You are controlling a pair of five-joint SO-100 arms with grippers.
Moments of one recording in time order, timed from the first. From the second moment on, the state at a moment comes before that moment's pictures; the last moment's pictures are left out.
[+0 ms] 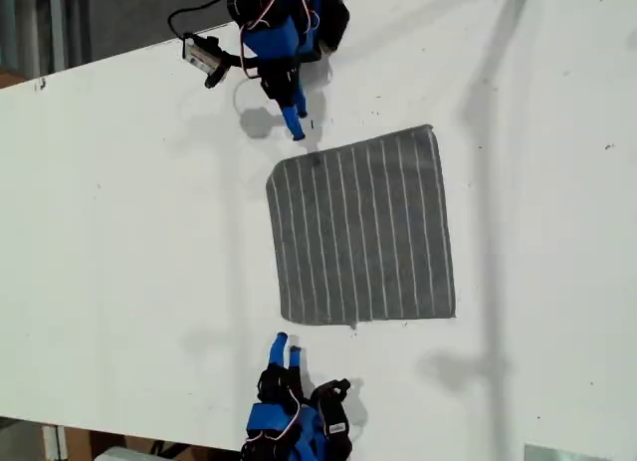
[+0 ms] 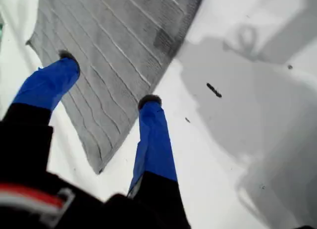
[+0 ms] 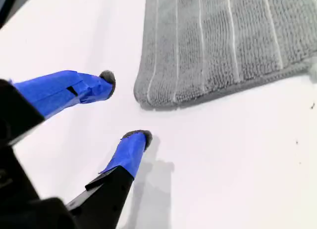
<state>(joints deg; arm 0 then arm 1) -18.6 198.2 178.9 69.1 -93.9 5.3 180.8 164.4 72.2 82.7</state>
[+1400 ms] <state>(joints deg) -2.5 117.3 147.7 39.9 -85.3 -41.9 76.0 94.4 73.7 102.8</state>
